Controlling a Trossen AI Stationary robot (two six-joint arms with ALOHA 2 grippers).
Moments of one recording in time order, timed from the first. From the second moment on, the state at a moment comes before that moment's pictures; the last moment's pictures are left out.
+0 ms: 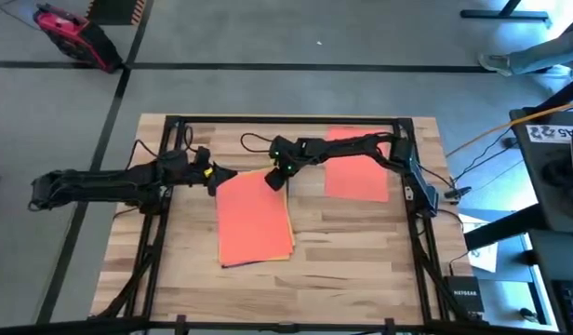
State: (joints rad) left arm 0.25 0.66 0.29 0.11 0.00 -0.64; right arm -0.28 2.19 1.51 -0.40 -0.12 0.45
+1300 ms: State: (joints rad) left arm 0.25 0.66 0.29 0.12 -0.03 -0.64; right arm -0.49 1.87 1.46 -0.92 0.09 0.20
